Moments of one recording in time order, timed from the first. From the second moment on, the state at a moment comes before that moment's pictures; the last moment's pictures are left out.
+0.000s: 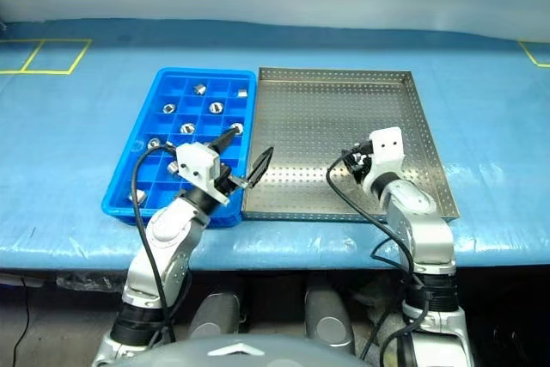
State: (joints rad) left arm -0.07 0.11 -0.18 -0.32 -0.14 0.17 -0.33; right arm -0.24 -0.23 -0.12 -0.21 0.22 0.63 0.30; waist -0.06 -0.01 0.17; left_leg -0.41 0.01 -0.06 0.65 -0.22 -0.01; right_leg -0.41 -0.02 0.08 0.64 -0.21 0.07
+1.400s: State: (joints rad) left arm 0.34 0.26 0.07 -0.63 -0.18 0.22 -0.29; right arm -0.61 -0.09 0.40 0.27 0.16 0.37 0.87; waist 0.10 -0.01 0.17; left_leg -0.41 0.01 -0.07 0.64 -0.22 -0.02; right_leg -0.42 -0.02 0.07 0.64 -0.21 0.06
